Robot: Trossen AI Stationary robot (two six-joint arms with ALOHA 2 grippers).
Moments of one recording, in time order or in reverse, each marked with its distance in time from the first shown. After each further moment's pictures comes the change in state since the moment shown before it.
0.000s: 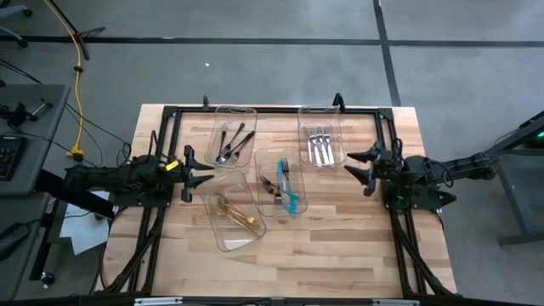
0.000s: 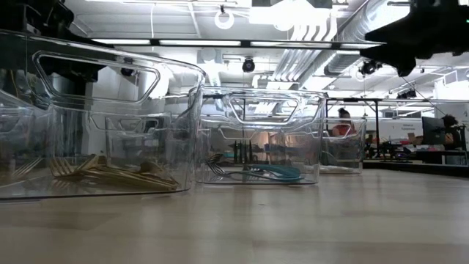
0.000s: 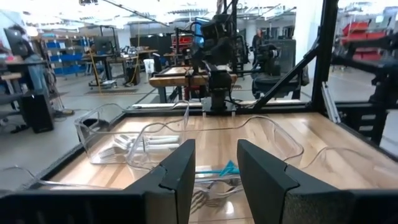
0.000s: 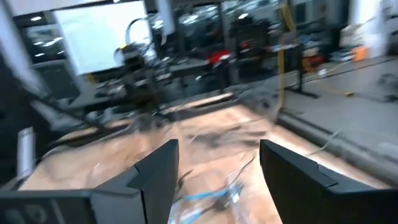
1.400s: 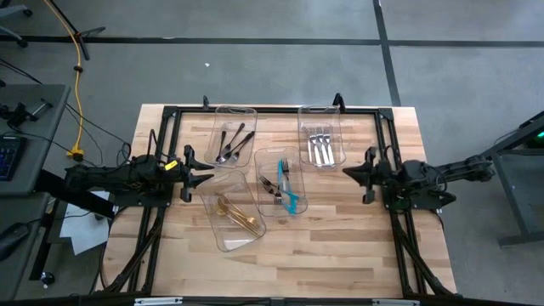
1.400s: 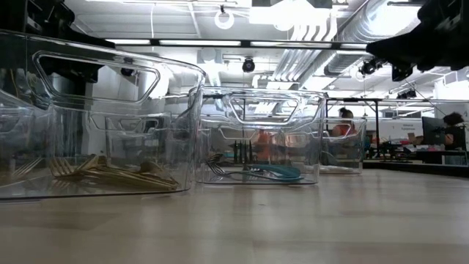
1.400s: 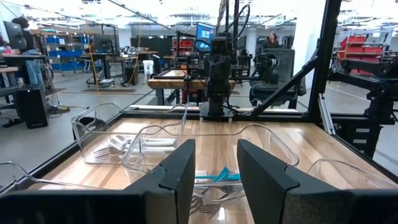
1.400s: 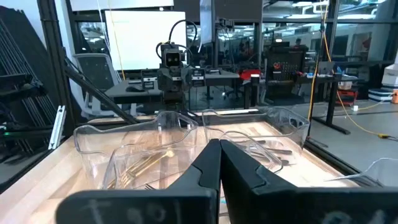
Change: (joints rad) left arm 0.000 0.001 0.000 0.020 -0.002 -0.063; right arm -0.001 -0.074 -0.150 0.165 -0.151 -0.171
